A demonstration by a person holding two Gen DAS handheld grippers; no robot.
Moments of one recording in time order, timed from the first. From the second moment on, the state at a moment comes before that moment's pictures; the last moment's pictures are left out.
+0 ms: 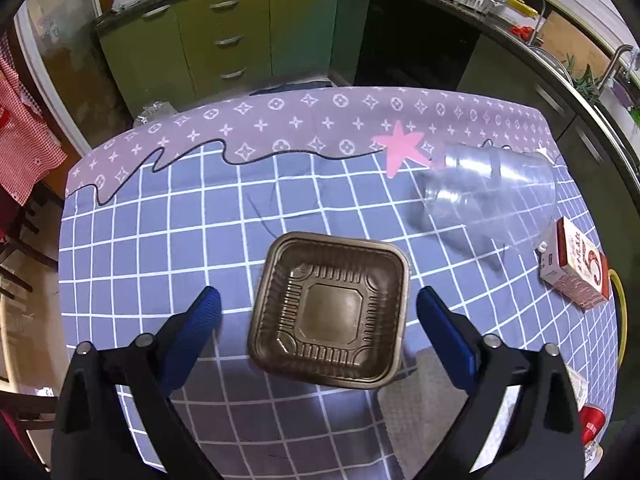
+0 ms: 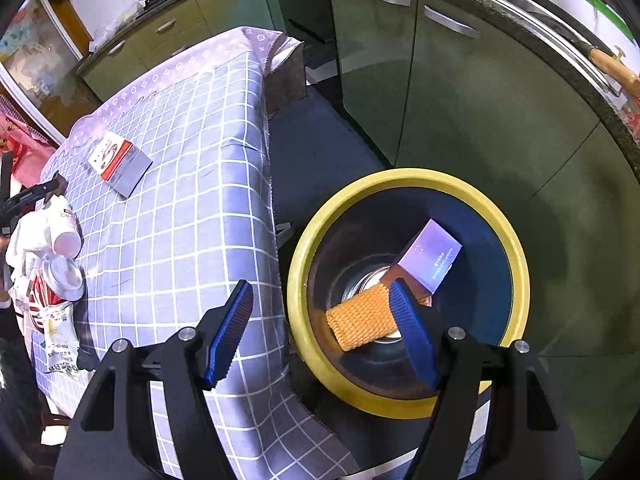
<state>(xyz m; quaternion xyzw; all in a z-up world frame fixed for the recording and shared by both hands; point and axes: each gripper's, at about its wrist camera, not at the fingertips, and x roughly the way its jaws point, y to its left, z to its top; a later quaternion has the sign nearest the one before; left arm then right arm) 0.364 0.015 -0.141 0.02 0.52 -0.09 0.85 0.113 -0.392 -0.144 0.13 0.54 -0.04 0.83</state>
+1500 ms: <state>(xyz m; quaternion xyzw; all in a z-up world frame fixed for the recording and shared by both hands) 0.163 -0.497 -0.098 0.21 0.51 -0.42 0.73 -0.111 -0.530 -0.075 0.20 0.41 -0.15 0.87</state>
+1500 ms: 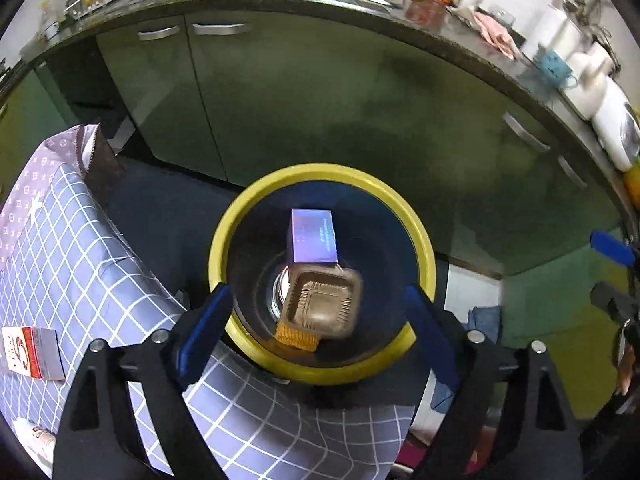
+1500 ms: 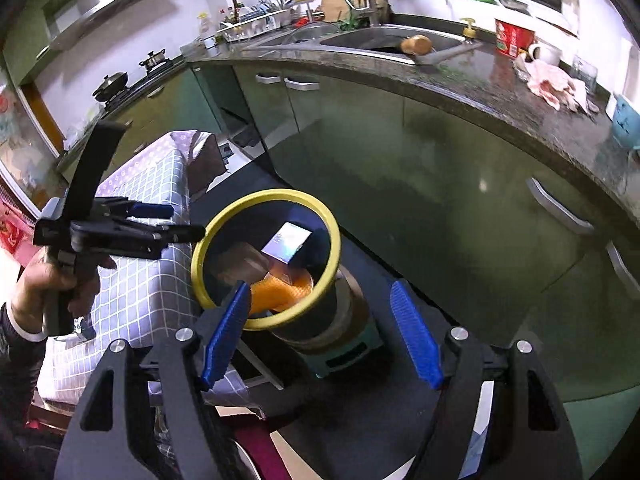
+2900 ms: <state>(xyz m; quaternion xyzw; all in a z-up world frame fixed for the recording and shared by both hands) 0.217 -0.055 0.031 0.04 0.30 -0.23 0.93 0.302 -0.203 -0.165 -0.15 0.52 0.27 0.79</state>
